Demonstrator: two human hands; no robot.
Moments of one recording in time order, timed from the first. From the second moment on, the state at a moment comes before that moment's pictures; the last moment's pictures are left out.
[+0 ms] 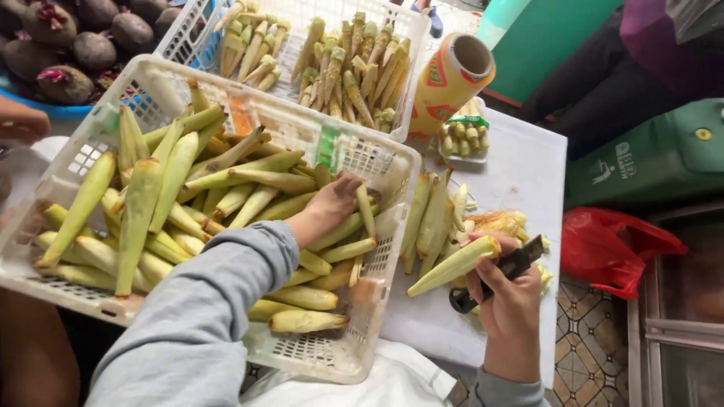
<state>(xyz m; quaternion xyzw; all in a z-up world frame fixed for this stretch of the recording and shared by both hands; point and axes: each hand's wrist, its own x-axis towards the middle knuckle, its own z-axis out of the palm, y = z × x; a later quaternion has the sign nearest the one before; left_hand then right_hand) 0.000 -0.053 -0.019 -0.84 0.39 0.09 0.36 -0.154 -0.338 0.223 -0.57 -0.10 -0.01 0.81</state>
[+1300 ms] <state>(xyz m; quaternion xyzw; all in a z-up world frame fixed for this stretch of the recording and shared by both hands) -0.078 0.009 0.208 0.36 0.09 0.04 0.93 -0.140 -0.348 0.201 -0.58 -0.07 -0.06 0.81</state>
